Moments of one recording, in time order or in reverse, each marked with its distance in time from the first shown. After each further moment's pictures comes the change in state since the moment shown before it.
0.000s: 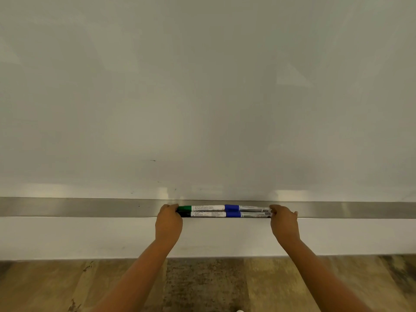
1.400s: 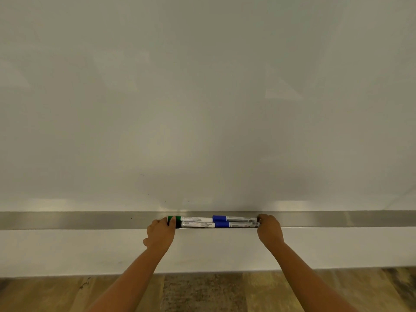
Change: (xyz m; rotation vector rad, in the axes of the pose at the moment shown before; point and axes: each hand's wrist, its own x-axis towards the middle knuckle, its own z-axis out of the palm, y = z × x) left_hand -0.006 0.014 0.004 0.167 -0.060 -0.203; right_hand 0.003 -0.002 -0.018 0.093 -0.130 0.019
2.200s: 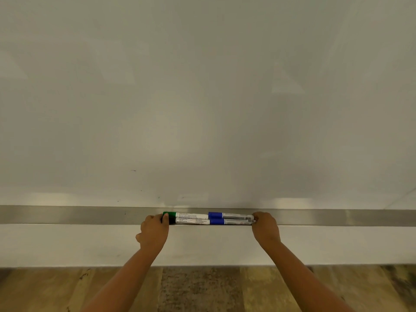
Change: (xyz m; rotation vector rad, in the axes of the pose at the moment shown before) left_hand -0.002 0.000 0.006 0.001 0.125 0.015; right_hand 0.004 0.006 0.003 0.072 0.009 -0.047
